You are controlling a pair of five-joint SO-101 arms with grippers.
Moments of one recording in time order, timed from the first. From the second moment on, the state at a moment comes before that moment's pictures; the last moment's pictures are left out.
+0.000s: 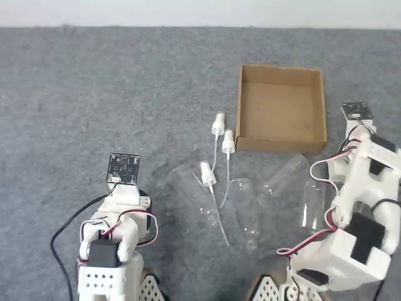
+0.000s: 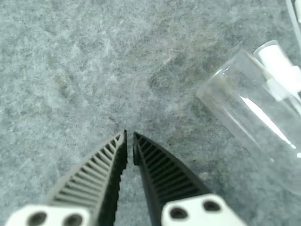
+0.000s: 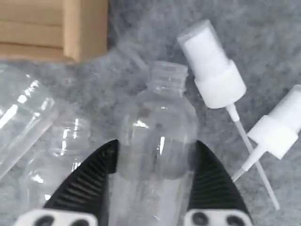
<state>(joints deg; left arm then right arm) -3.2 -103.3 97.2 71.7 3.0 25.7 3.0 28.0 57.8 28.8</state>
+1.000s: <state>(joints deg) -6.9 -91.1 71.1 67.3 -24.5 56.9 13.3 -5.5 78.3 51.2</state>
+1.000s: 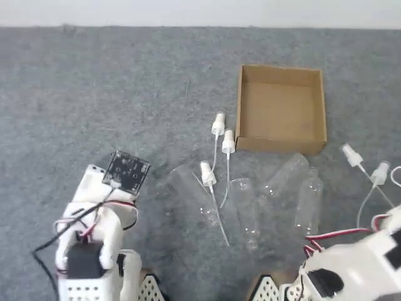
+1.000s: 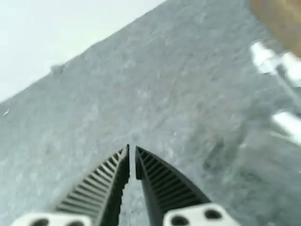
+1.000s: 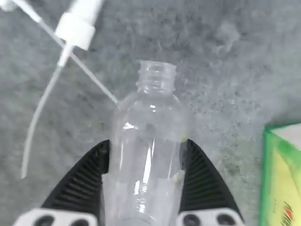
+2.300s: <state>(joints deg) 15.5 49.5 -32.2 66.4 5.1 56.6 23.8 -6.1 69.3 51.4</state>
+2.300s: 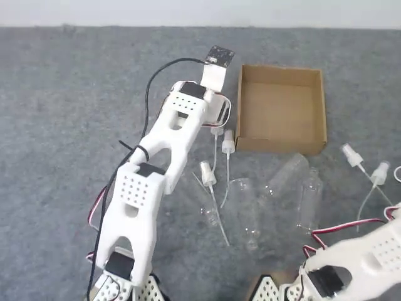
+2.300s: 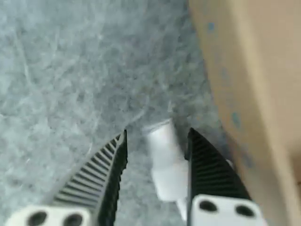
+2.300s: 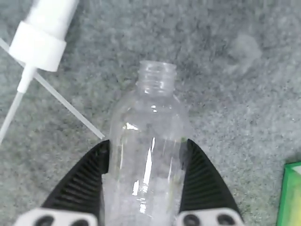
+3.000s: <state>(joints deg) 15.2 52.1 -48.5 83.2 3.6 56.6 23.8 -6.1 69.3 51.4</state>
